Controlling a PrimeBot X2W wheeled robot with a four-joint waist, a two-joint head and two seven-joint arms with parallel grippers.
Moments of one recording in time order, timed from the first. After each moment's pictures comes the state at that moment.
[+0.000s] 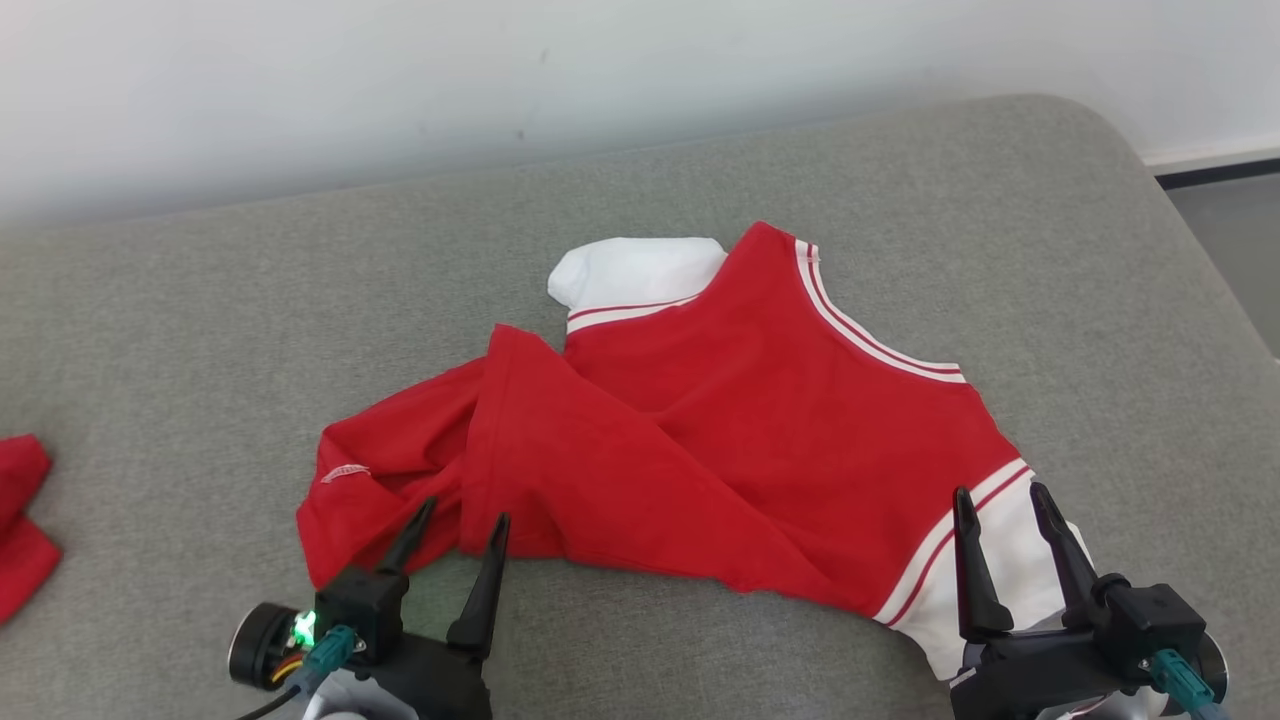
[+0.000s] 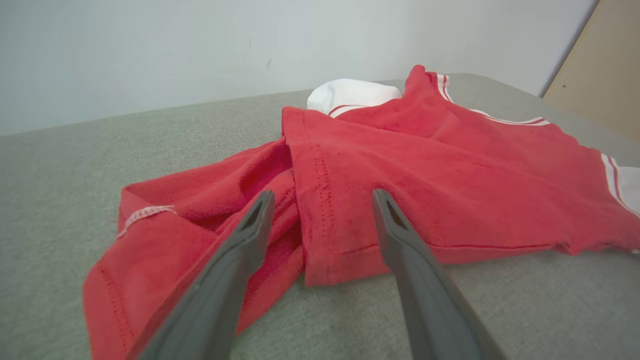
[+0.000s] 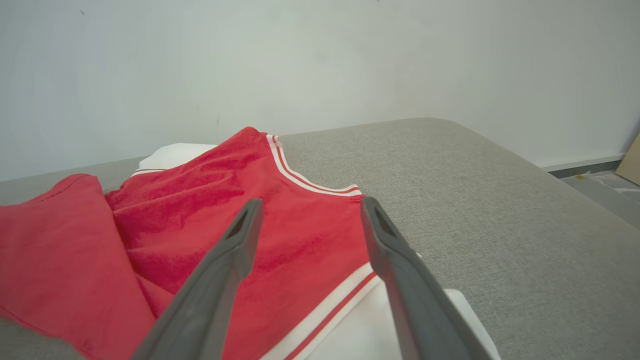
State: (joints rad) left arm -0.29 0.18 -0.37 0.44 -0.29 -0.10 -0.26; right arm -0.06 -0.07 -0.07 0.21 0.12 0.13 -0.26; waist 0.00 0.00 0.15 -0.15
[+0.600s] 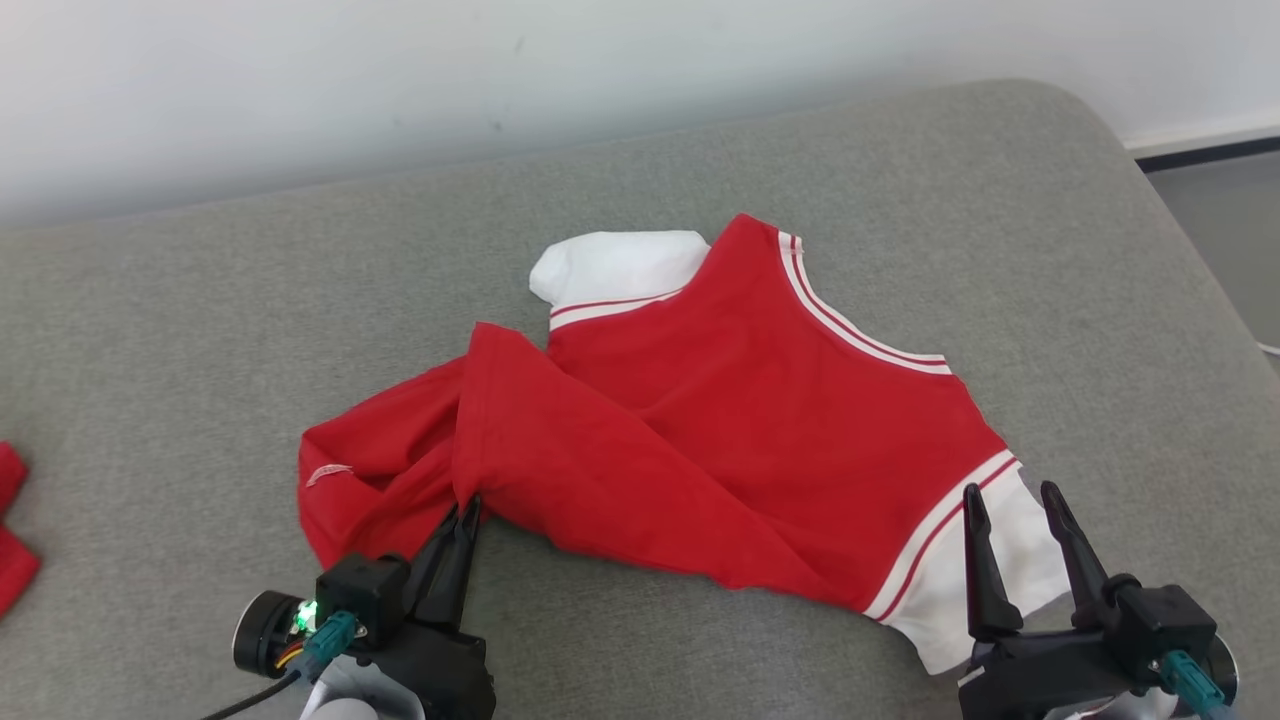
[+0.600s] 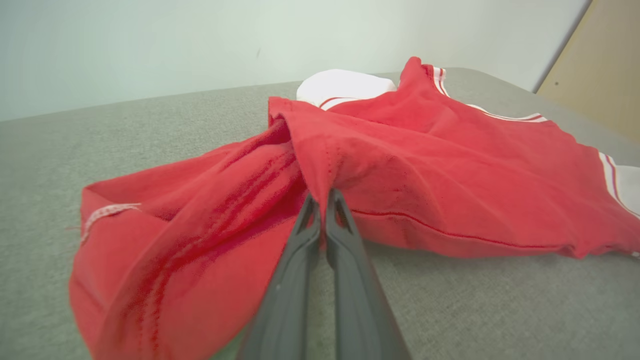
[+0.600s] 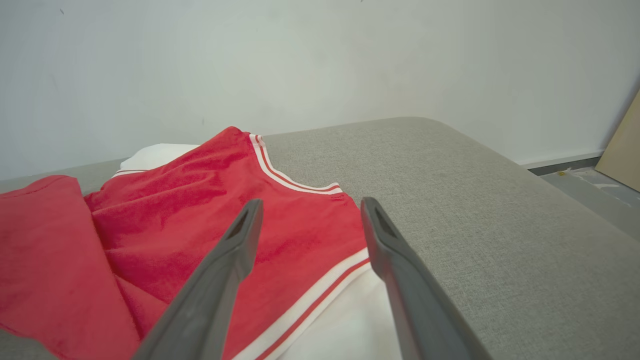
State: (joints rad) left arm -0.32 0.16 -0.34 0.51 -0.29 -0.12 -0.26; right arm -0.07 -0.07 -0.09 0.21 0.12 0.13 -0.26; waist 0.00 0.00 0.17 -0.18
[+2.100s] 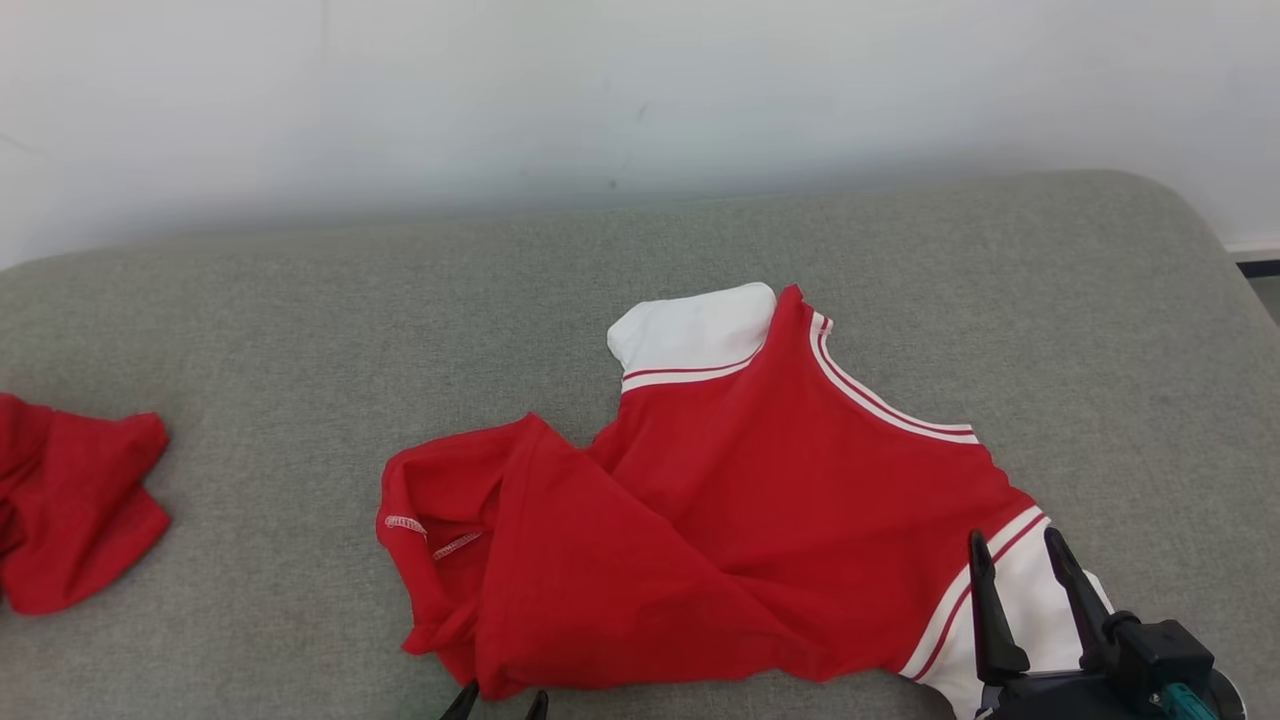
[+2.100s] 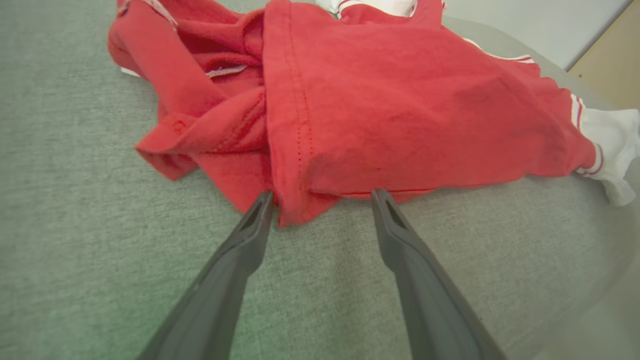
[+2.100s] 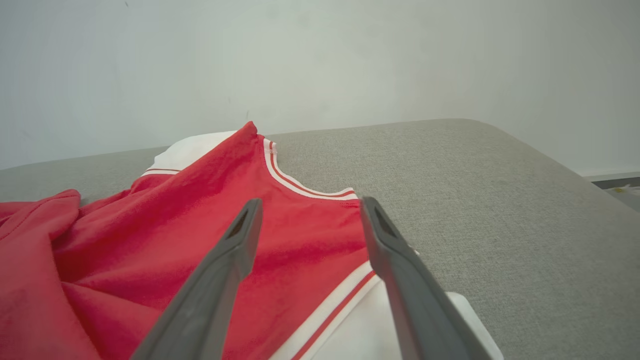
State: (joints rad) left arm -0.04 0.15 -0.40 0.45 -0.37 -0.12 -0.25; right arm -0.01 -0.10 -0.08 0.24 0.12 0.13 -0.26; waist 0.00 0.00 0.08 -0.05
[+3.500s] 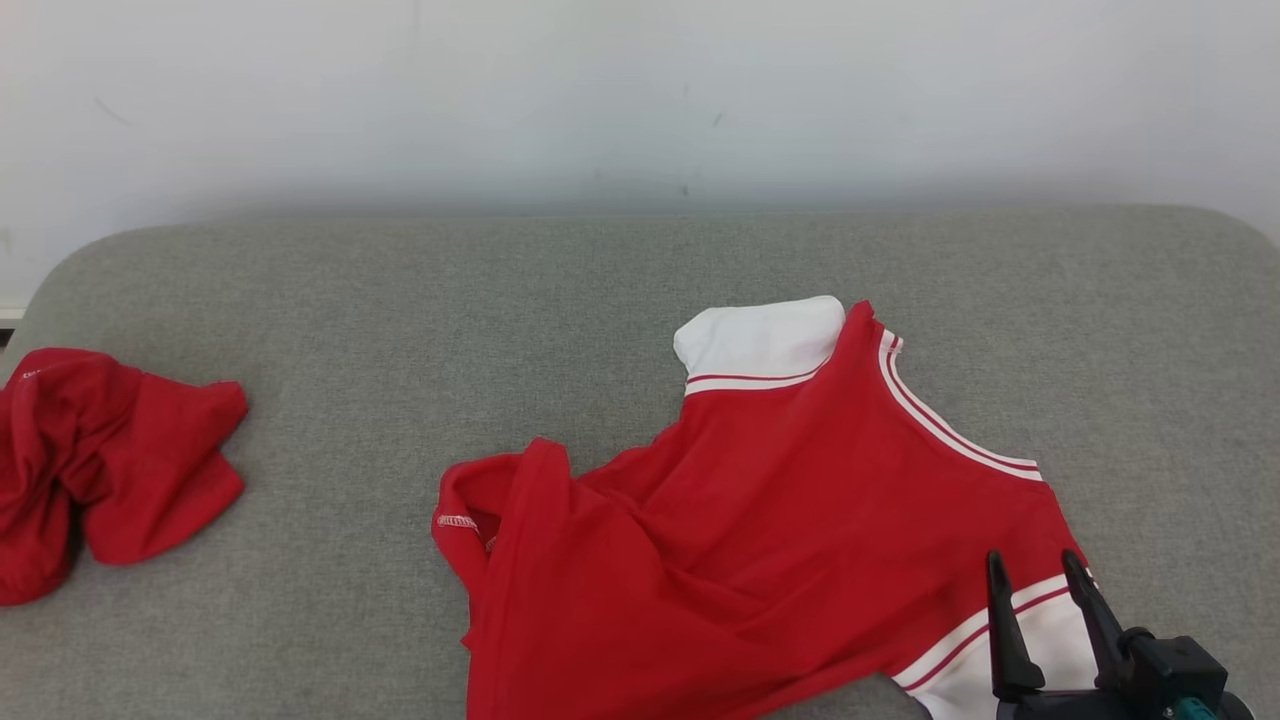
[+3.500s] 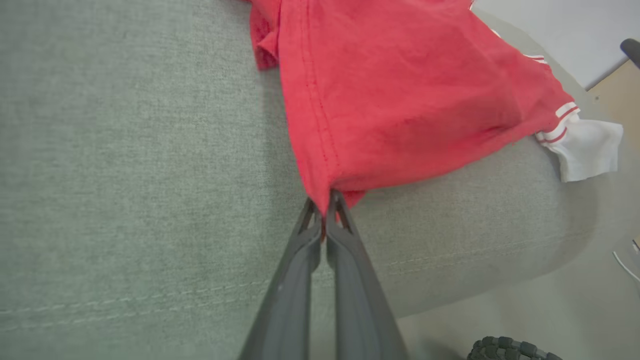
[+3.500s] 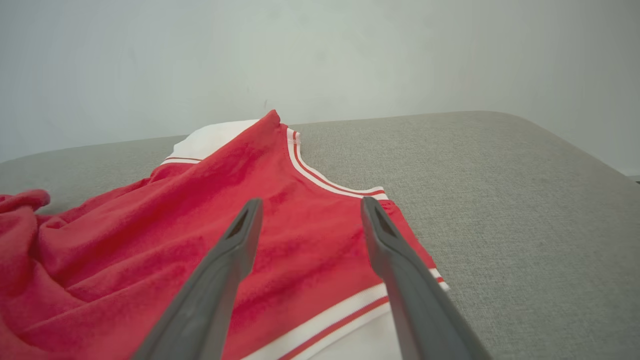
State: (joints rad) left arm 0.20 0.26 -0.41 0.15 -0.48 -0.09 -0.13; right arm 0.01 -0.10 -0.11 0.26 0.13 0.13 -0.26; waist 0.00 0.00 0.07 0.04
